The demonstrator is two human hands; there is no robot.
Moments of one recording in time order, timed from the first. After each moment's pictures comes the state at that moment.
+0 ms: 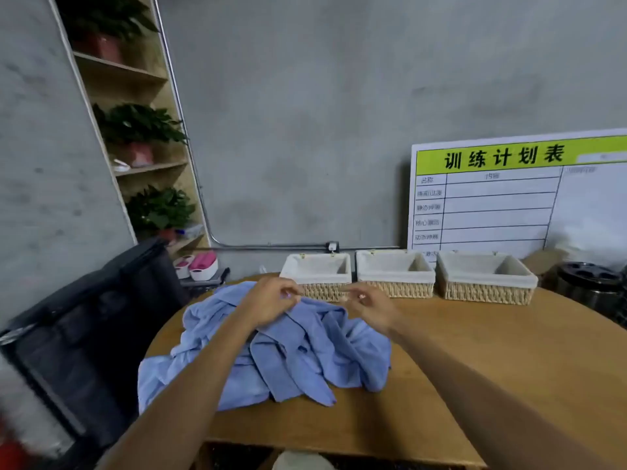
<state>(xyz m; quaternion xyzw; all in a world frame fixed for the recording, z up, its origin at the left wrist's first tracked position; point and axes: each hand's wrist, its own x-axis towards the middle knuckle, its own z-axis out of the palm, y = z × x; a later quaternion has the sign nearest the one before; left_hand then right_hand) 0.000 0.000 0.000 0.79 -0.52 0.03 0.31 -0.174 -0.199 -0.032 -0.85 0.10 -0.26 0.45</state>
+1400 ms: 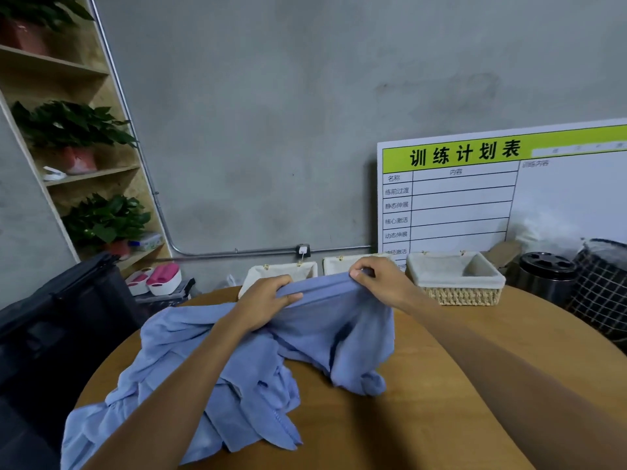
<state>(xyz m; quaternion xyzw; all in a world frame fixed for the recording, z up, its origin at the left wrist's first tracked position) 0.003 -0.092 0.010 0.78 -0.56 0.00 0.29 -0.193 -0.302 0.025 -0.90 0.13 -0.28 0.32</state>
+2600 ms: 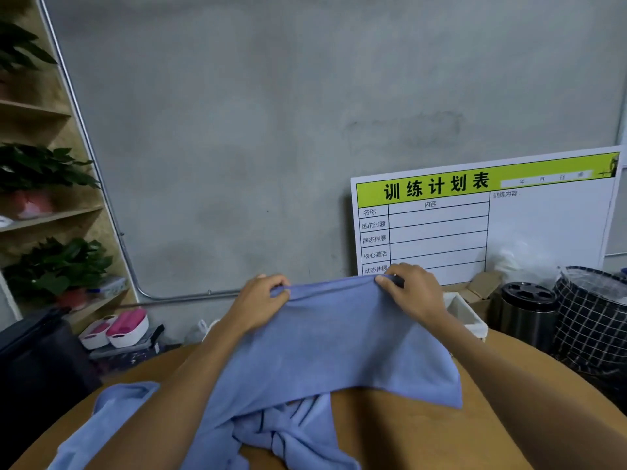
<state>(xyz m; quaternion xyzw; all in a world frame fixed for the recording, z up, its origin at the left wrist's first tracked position) 0.024 -0.221 0.072 0.76 -0.55 0.09 0.34 -0.222 -0.438 0.056 -0.86 0.29 -0.41 0.14</state>
